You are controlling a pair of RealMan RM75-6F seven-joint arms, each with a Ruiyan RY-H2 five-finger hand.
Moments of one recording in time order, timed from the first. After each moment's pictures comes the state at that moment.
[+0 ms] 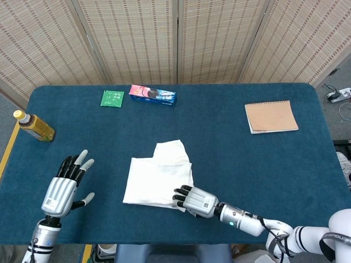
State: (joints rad) left arm -0.28 -1.28 0.01 -1.86 1.53 1.50 0.35; right arm 0.75 -1.50 -0.08 -1.48 -1.84 0.88 0.00
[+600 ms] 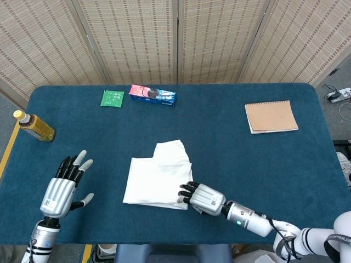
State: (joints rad) left arm -0.25 -1.28 -0.01 -1.86 1.55 1.49 0.34; right arm 0.72 -1.47 -0.12 -1.46 -1.84 1.00 0.03
